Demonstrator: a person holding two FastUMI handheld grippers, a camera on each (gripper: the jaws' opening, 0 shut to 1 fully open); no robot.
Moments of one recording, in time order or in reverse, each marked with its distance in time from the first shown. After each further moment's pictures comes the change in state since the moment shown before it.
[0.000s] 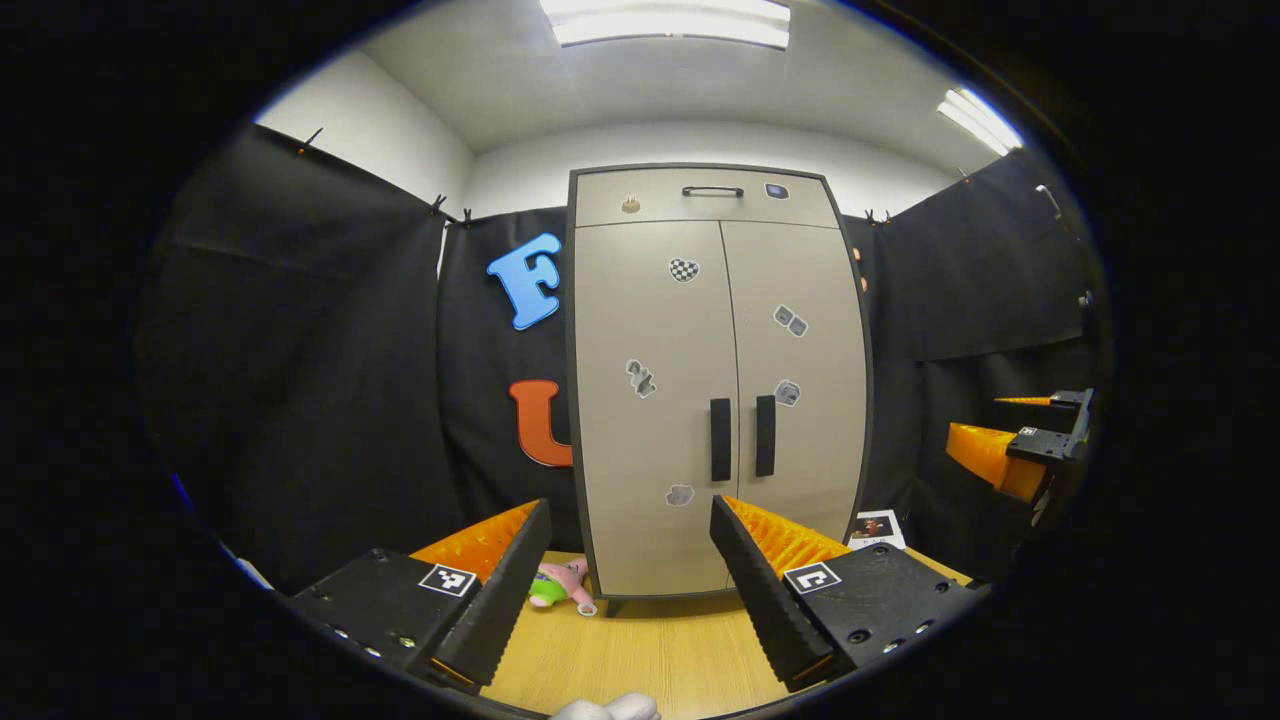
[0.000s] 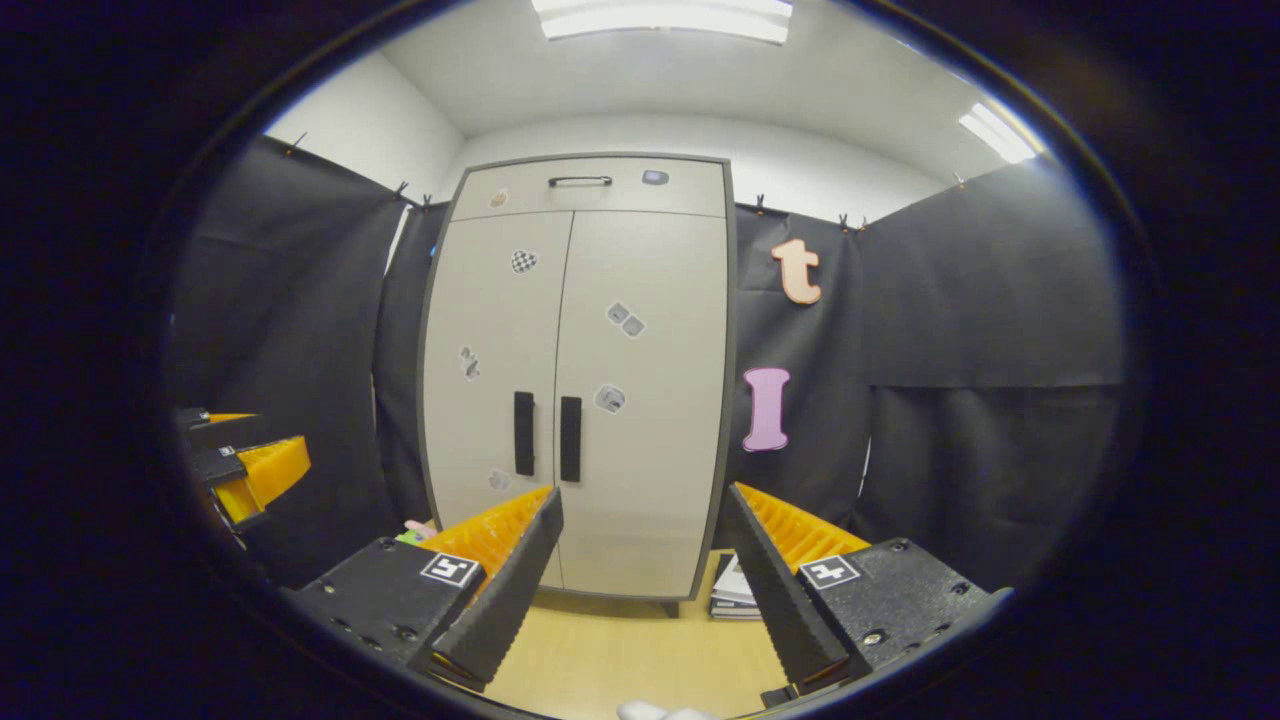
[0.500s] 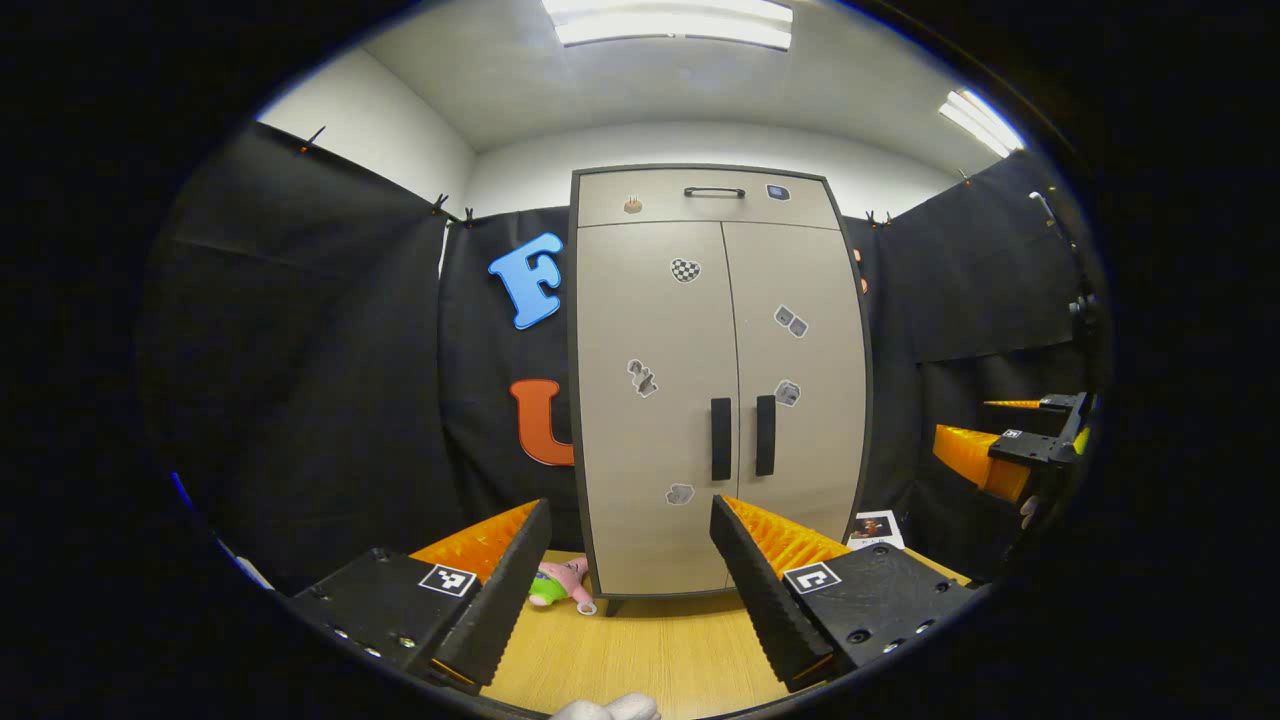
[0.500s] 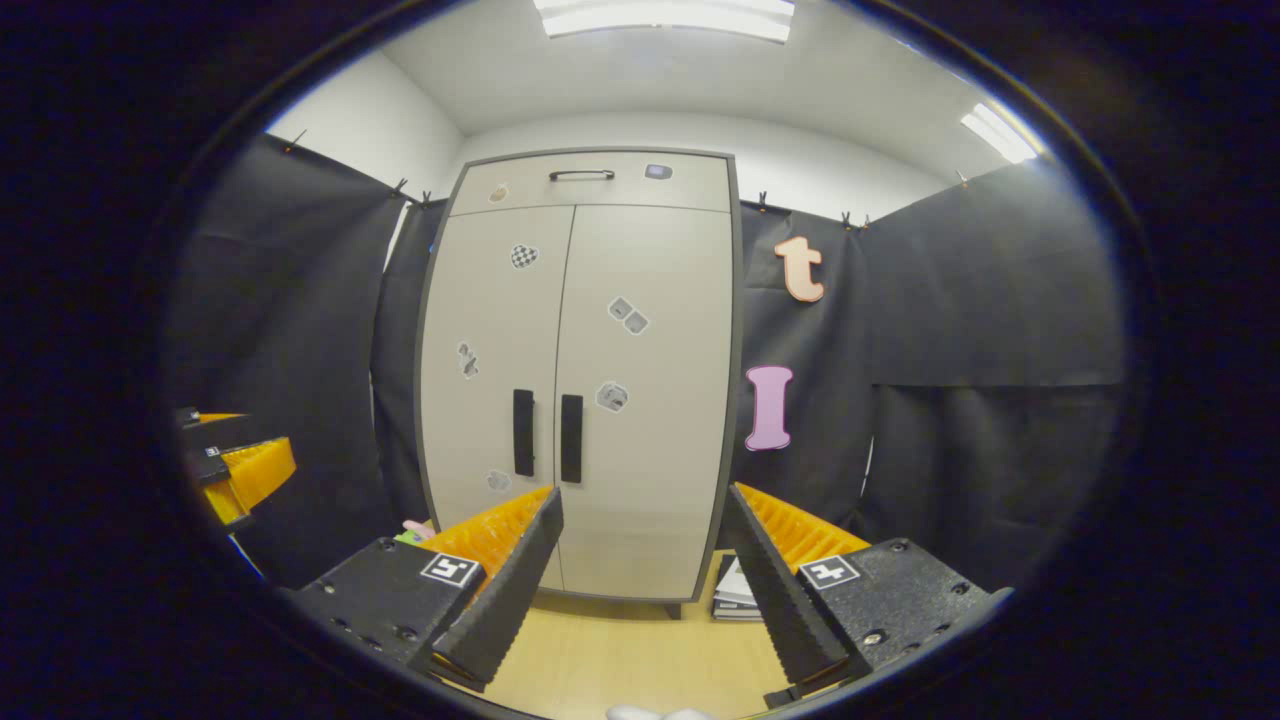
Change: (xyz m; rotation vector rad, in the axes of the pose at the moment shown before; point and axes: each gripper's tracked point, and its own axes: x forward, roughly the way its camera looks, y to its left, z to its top) left arm -0.007 0.005 -0.003 -0.004 0.007 0.003; right arm 0.020 0.007 -0.003 -0.003 0.007 0.000
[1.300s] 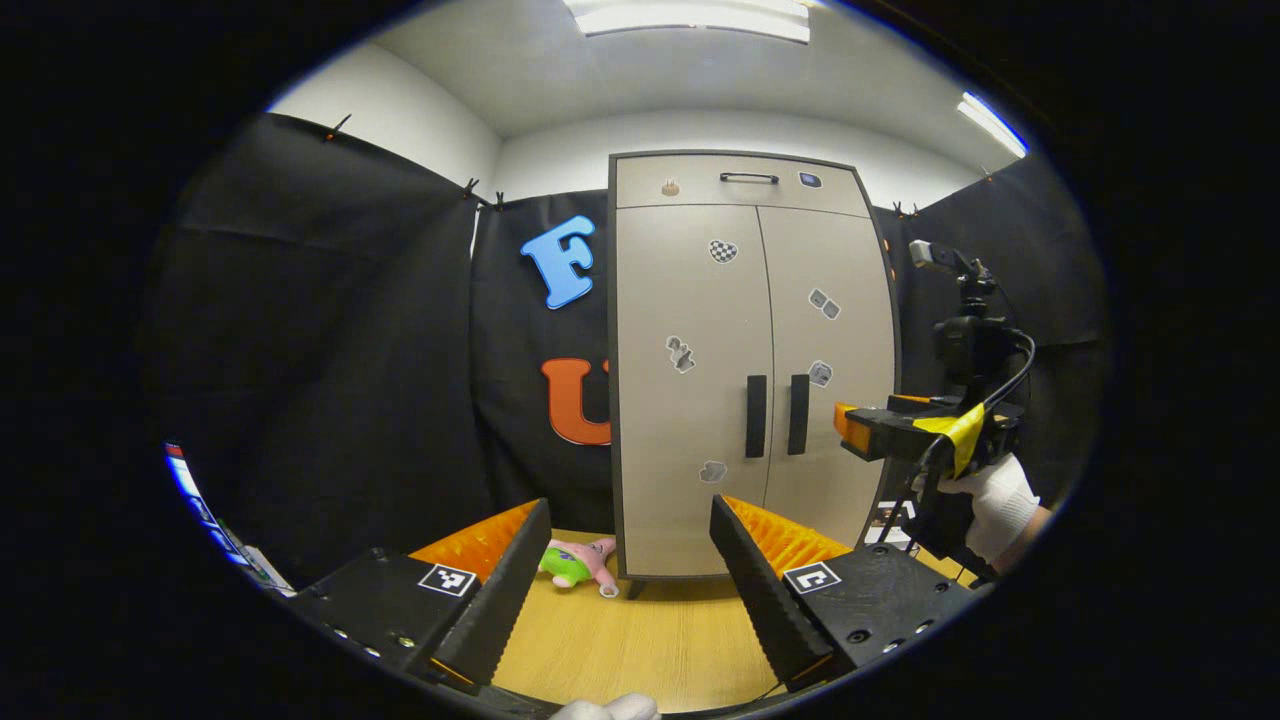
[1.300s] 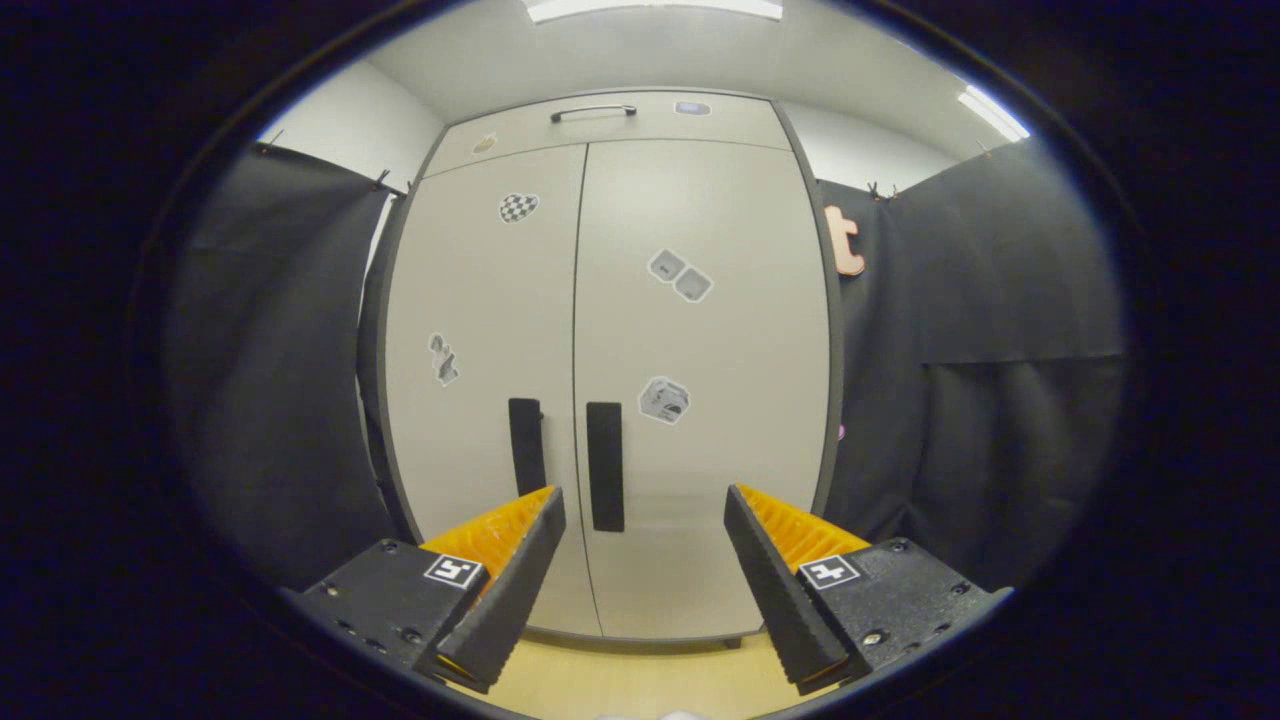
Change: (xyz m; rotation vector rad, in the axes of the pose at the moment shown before) left arm -0.012 0.037 -0.019 -0.006 0.049 0.101; right arm 0.178 0.067 -0.007 0.059 0.021 0.039
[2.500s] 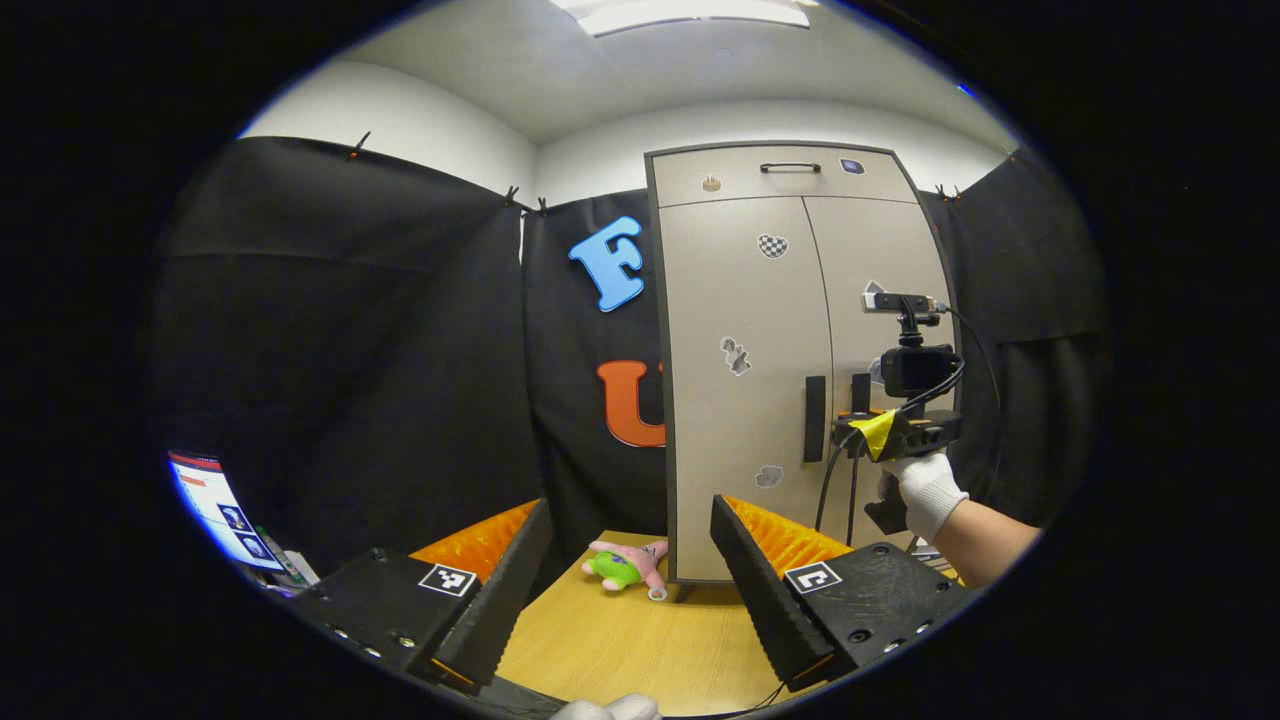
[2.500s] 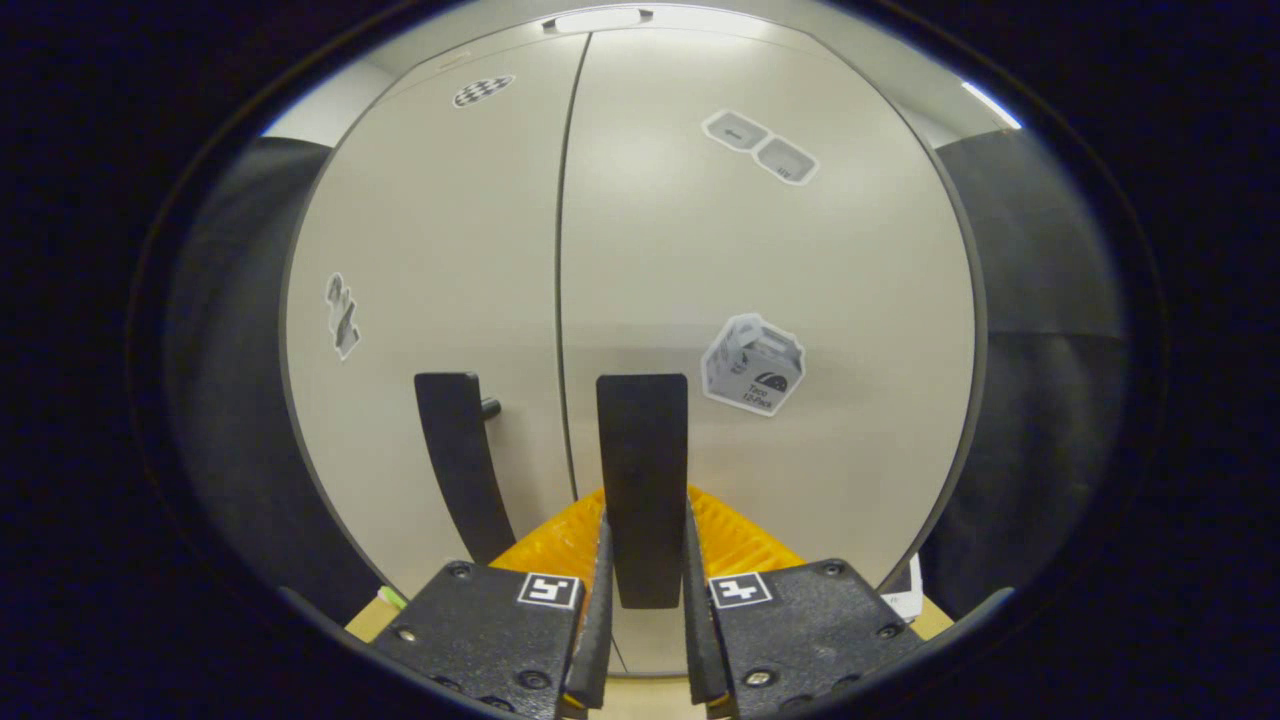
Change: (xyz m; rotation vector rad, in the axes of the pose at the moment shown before) left arm 0.001 0.018 0.007 0.026 0.014 0.157; right arm 0.134 0.028 -0.028 0.027 0.091 -0.020
